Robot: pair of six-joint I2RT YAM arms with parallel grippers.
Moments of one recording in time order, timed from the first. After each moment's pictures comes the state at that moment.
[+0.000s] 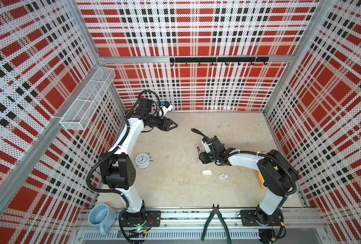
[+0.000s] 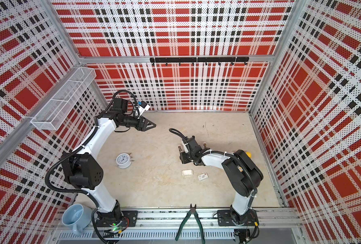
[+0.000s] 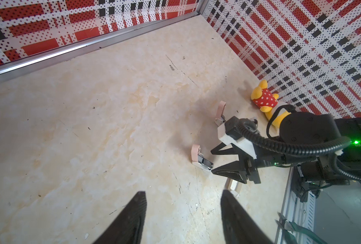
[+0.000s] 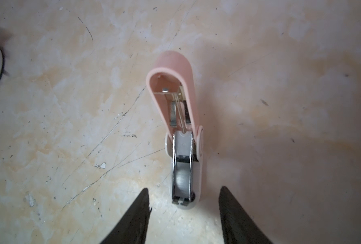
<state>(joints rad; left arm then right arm) -0.09 1.77 1.69 -0.87 0.83 0.35 0.67 1.77 0.97 -0.11 -0.09 0.31</state>
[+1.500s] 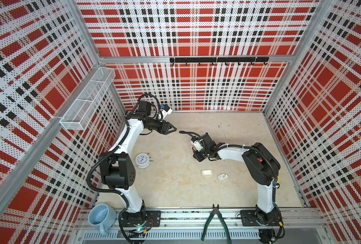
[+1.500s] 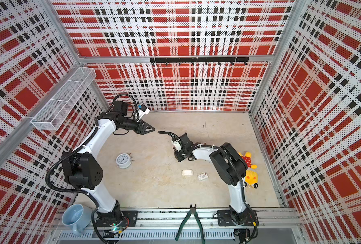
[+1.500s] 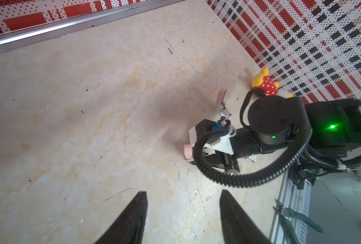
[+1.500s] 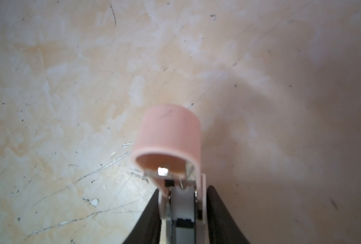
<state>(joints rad) -0.07 1.77 1.65 -0.93 0.83 0.42 0.70 2.00 1.21 -0.17 -0.16 0.04</state>
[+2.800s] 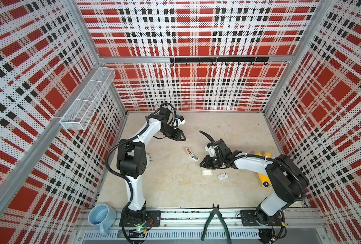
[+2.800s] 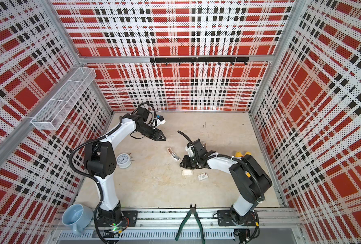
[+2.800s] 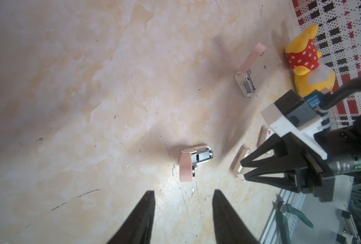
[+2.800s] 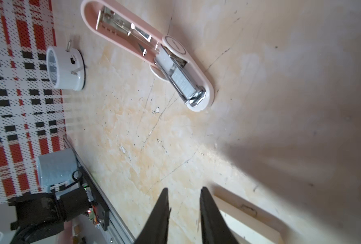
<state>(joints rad) -0.24 2.02 1.71 -0.97 0.66 0.25 0.63 1.66 0.85 -0.12 -0.45 0.69</state>
